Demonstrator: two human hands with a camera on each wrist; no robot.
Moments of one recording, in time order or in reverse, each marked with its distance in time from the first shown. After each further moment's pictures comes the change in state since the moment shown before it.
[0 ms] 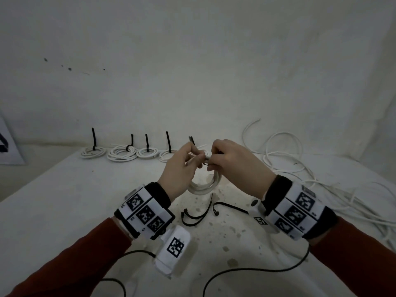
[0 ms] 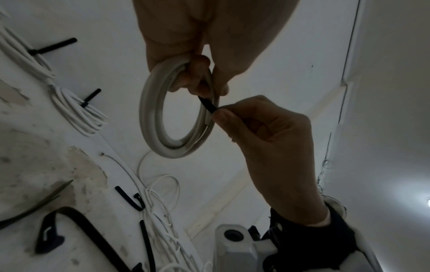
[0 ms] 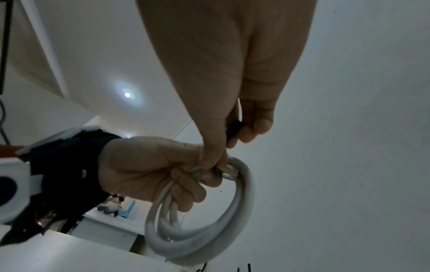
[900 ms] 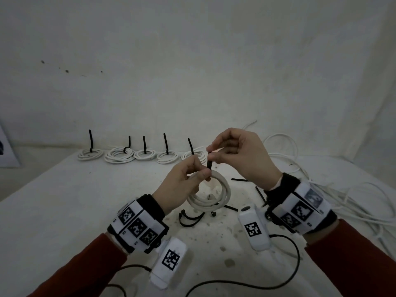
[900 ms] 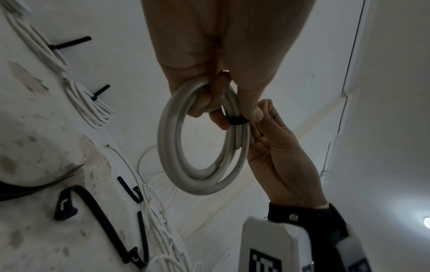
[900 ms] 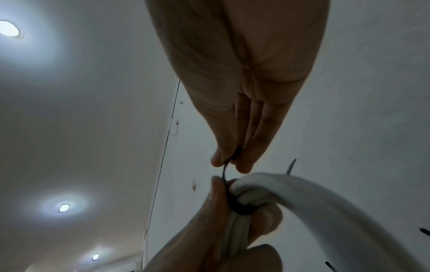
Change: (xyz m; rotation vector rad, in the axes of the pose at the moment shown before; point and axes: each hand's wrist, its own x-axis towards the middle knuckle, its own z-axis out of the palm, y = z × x) left_hand -0.025 0.009 -0.001 -0.190 -0.222 -0.005; right_hand -0.001 0.003 -0.014 0.978 0.223 0.484
